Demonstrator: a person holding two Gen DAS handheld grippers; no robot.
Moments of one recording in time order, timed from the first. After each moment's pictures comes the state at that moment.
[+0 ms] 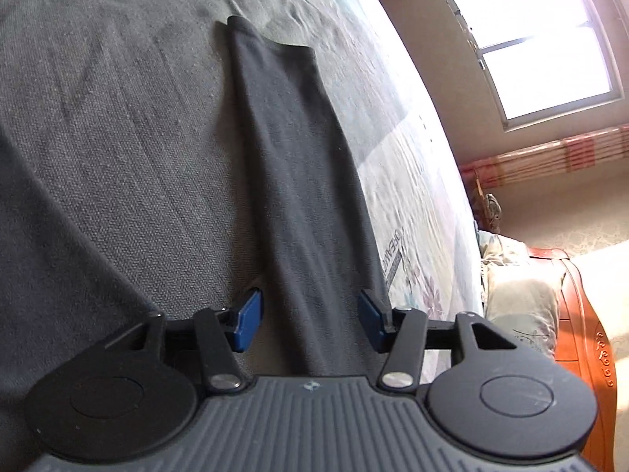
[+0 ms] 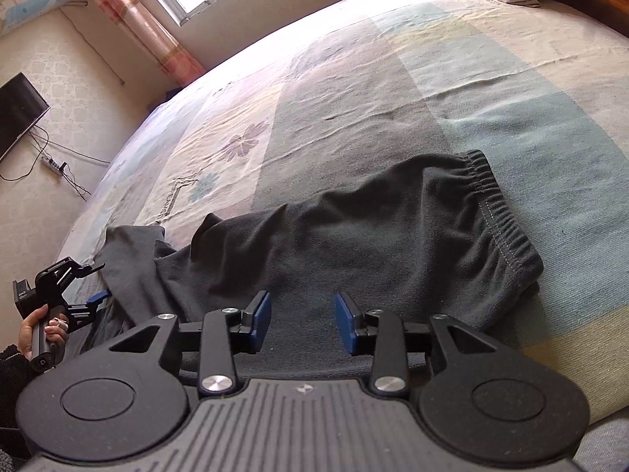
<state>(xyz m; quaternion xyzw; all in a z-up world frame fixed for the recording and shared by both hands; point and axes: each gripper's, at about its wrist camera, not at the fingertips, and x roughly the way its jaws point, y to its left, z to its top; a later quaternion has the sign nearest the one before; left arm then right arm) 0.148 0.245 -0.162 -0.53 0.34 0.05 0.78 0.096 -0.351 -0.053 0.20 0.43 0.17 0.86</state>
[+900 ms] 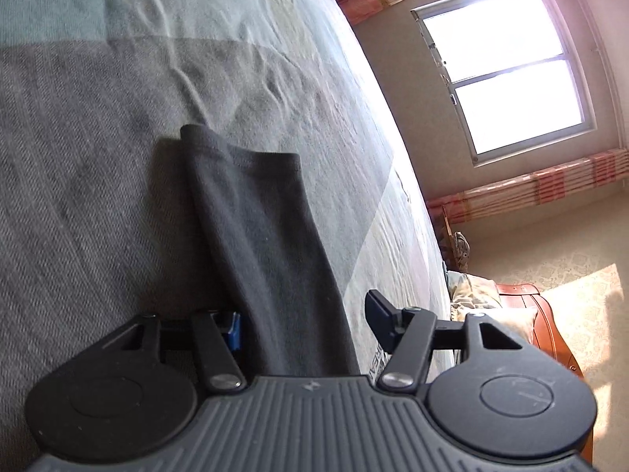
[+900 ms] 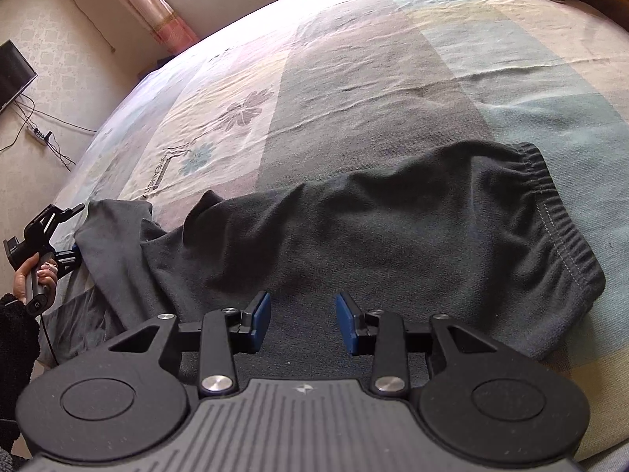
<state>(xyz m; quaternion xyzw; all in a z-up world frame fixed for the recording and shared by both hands) 0.229 0.333 -0.179 -0.55 0.27 0.04 0.79 0.126 -0.306 -0.063 0.16 0.47 0.17 0.85</state>
